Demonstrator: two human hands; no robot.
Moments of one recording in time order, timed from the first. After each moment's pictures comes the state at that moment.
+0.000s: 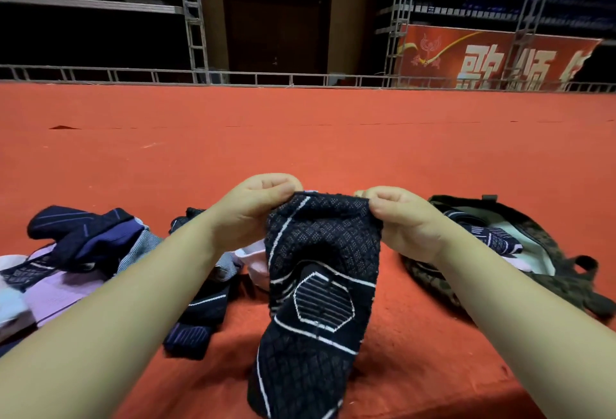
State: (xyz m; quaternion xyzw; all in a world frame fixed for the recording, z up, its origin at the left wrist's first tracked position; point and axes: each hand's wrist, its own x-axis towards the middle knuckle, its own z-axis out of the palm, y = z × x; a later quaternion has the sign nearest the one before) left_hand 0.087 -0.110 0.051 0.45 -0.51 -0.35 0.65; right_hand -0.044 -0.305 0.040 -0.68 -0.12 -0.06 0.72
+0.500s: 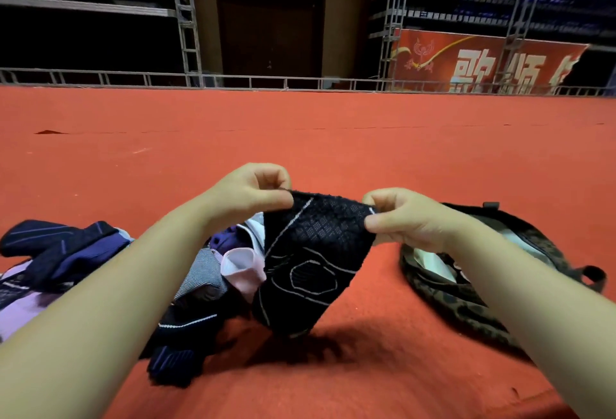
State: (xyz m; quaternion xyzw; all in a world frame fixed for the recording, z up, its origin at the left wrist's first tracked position) left_hand 0.133 -0.129 0.063 0.63 -0.54 -0.19 0.52; right_hand -0.029 -0.335 0.054 -0.75 0.00 -0.03 0.66
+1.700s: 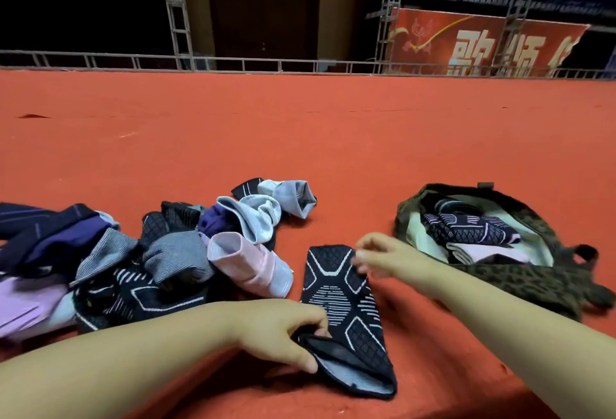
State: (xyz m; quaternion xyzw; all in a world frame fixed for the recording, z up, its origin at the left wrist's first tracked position) left_hand 0.073 -0.139 -0.078 0.66 -0.66 -0.33 0.15; right_hand -0.031 -0.371 -0.071 -0.83 0.14 -0.03 0.54
